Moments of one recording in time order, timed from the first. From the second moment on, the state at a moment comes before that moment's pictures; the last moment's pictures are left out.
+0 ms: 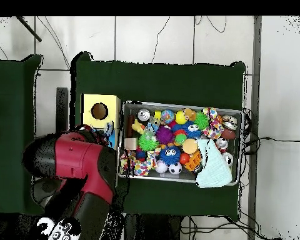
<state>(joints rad) 0.50 -0.53 -0.61 1.49 0.34 0.64 2.31</state>
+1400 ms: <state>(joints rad) 0.49 -0.53 -0.61 1.54 0.35 0.55 2.31</state>
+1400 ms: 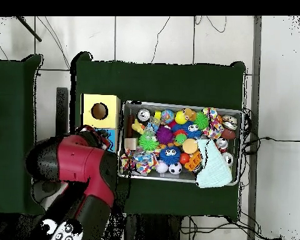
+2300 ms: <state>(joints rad) 0.32 -0.61 -0.56 1.69 0.34 0.35 2.31</state>
